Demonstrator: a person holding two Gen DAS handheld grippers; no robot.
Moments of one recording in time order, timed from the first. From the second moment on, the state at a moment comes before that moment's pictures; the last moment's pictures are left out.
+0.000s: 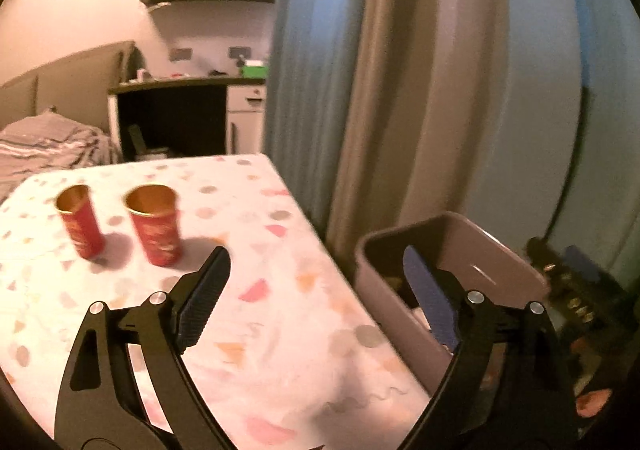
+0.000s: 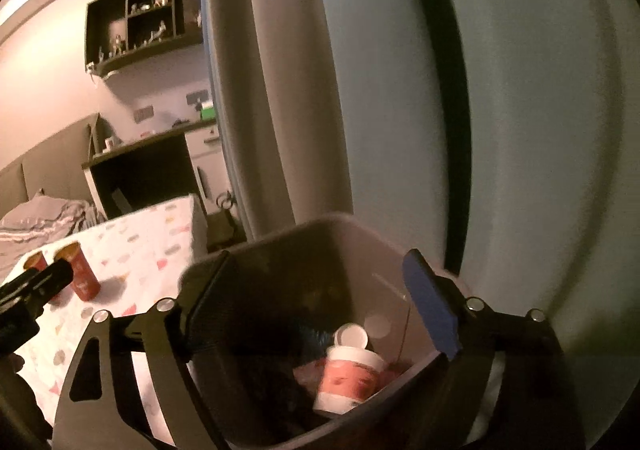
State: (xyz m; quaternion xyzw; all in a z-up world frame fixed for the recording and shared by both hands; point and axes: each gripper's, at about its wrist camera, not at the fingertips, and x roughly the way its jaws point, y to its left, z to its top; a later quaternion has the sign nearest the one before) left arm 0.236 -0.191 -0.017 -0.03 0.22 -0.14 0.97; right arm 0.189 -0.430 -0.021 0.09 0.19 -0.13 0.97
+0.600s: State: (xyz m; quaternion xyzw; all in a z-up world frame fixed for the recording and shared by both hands) left arm 0.216 -0.069 -0.010 -0.03 0.21 -0.01 0.98; right arm 0.175 -0.328 -0.004 0.06 0.17 -0.04 0.98
